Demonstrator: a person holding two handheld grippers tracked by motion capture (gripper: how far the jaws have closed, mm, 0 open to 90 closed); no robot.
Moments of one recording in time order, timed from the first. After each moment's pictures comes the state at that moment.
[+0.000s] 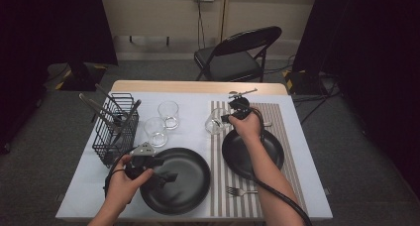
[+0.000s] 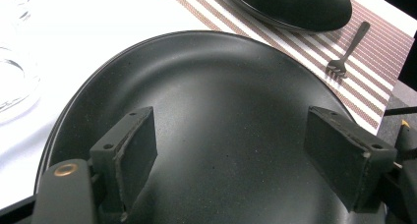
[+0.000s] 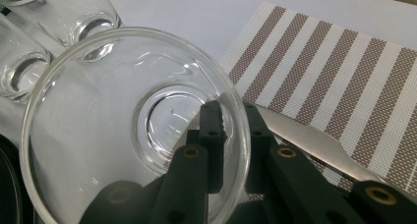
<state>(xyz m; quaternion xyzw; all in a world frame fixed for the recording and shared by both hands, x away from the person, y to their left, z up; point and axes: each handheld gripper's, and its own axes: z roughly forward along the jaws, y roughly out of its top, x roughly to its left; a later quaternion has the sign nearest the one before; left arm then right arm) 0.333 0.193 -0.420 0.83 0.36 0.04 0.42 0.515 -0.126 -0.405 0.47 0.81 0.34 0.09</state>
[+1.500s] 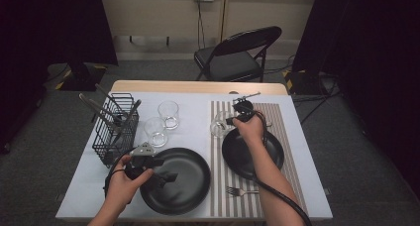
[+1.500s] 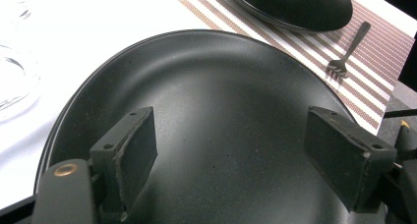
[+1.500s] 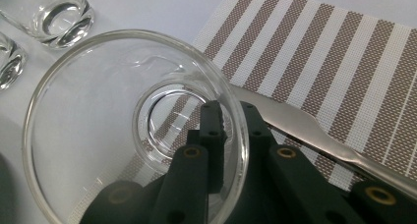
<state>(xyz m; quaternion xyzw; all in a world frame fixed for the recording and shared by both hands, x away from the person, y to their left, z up) 0.333 0.194 -0.421 0.83 0.36 0.04 0.42 0.517 -0.139 -0.419 0.49 0.80 0.33 0.10</state>
